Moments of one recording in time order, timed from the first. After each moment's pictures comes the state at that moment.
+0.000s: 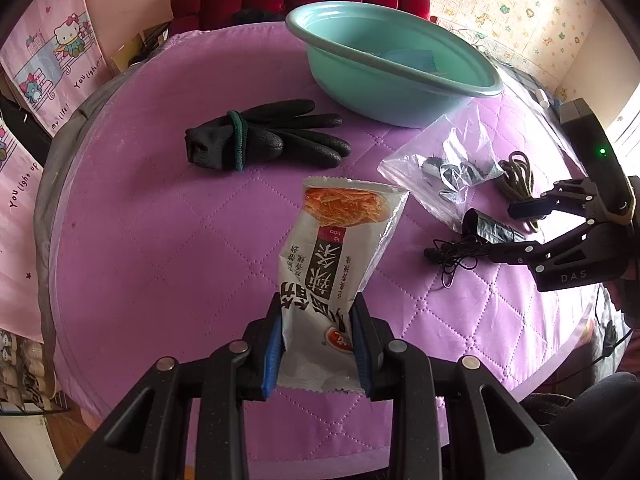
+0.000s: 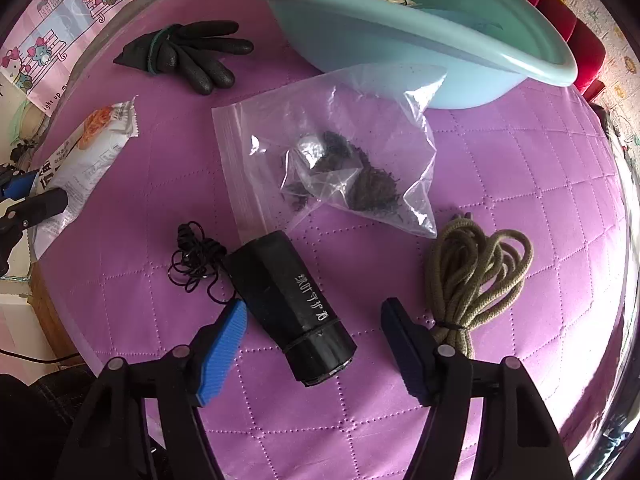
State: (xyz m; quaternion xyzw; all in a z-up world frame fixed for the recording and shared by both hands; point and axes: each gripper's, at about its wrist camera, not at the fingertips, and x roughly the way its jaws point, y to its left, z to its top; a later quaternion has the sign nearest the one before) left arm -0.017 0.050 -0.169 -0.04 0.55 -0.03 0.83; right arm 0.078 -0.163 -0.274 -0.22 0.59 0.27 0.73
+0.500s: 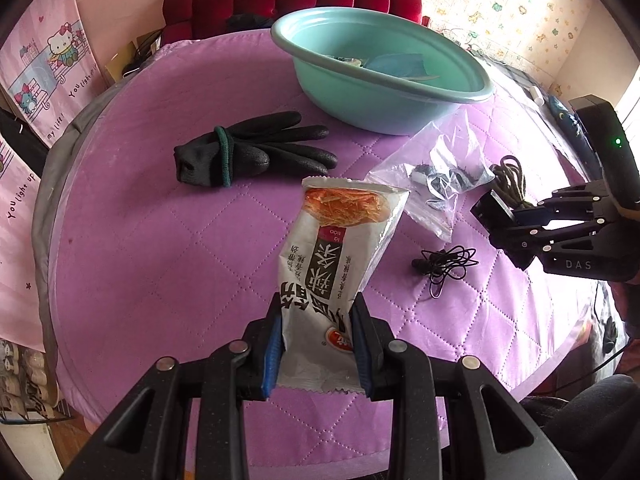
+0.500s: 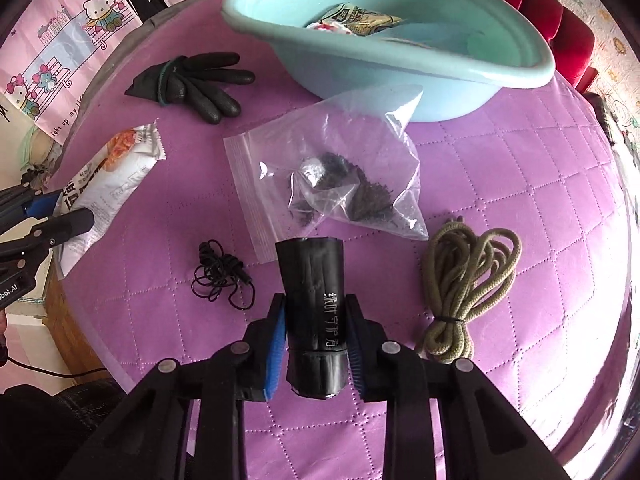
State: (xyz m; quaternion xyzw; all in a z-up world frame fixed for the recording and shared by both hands) left arm -0.008 0.039 -0.160 -0.03 0.55 -0.04 0.84; right arm 0.076 -0.176 -0.258 -0.17 0.58 0.28 0.74
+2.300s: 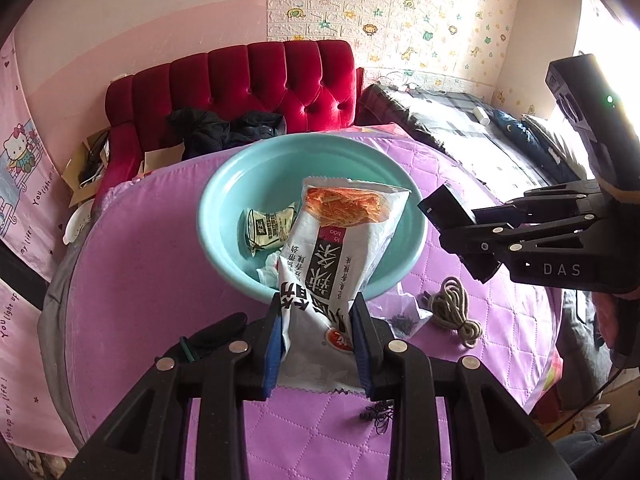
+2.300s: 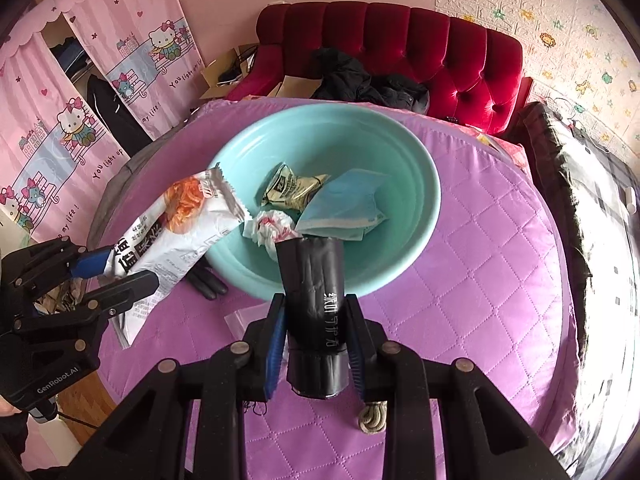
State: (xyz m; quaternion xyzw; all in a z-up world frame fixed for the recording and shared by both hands) left arm 0.097 -0.003 -0.058 0.03 0.45 -0.13 0.88; right arm 0.133 -0.200 -0.114 -0.07 0.50 0.22 0.84
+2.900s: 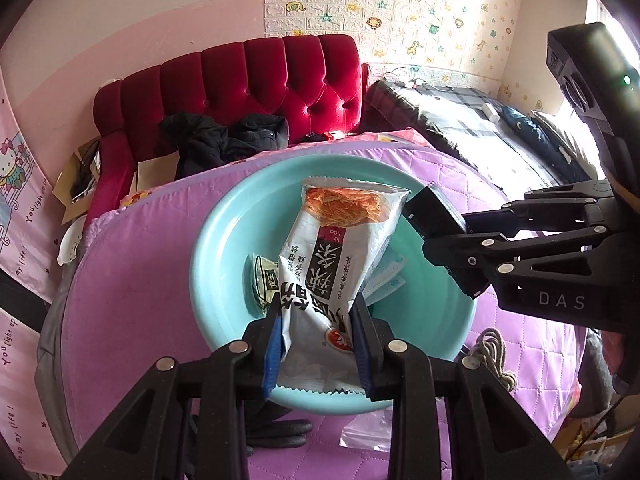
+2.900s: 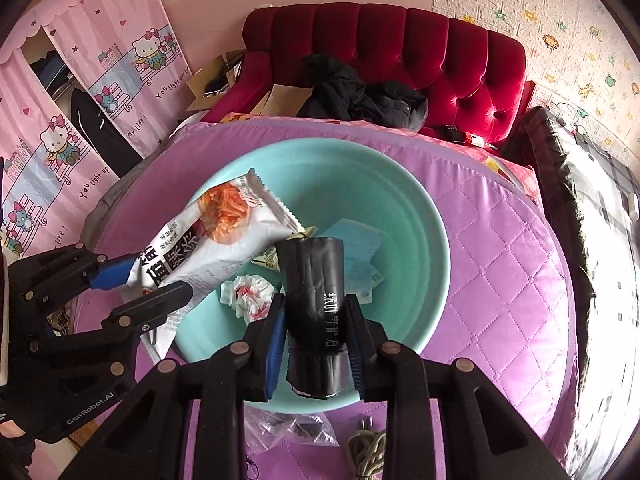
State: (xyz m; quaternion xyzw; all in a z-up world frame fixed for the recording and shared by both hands) left arm 0.188 -0.004 -0.075 0.05 0.46 -0.13 0.88; right arm 0.221 -0.171 -0.118 -0.06 0.50 0.21 0.84
